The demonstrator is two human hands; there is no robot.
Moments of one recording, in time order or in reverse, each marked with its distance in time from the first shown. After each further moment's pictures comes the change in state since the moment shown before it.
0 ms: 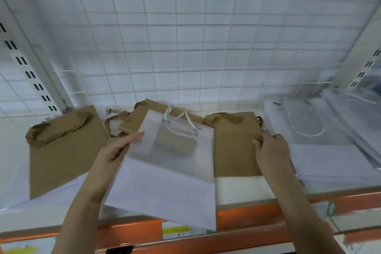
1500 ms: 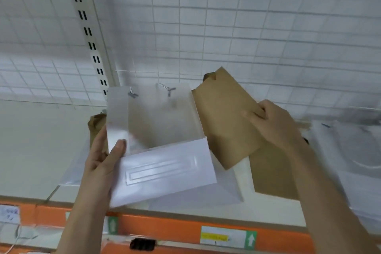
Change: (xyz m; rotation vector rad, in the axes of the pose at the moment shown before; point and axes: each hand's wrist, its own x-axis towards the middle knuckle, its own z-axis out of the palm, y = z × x) left_hand -0.041 -0.002 -0.065 -0.366 0.470 0.048; right_hand 0.021 -0.125 -0.047 0.339 -0.165 -0.387
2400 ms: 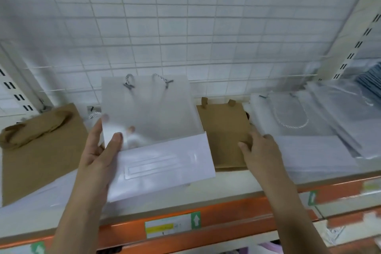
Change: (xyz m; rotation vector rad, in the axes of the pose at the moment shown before) left_hand -0.009 -0.031 0.098 0.014 -0.240 -0.122; right_hand -0.089 0.101 -0.007 -0.210 0.067 0.409
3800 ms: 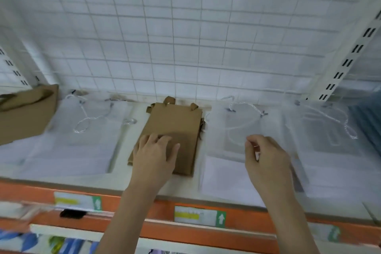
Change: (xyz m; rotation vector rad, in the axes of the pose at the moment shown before) left_hand -0.054 -0.064 0.239 1.402 0.090 0.183; right_hand 0.070 0.145 -0.085 0.218 0.152 -0.384
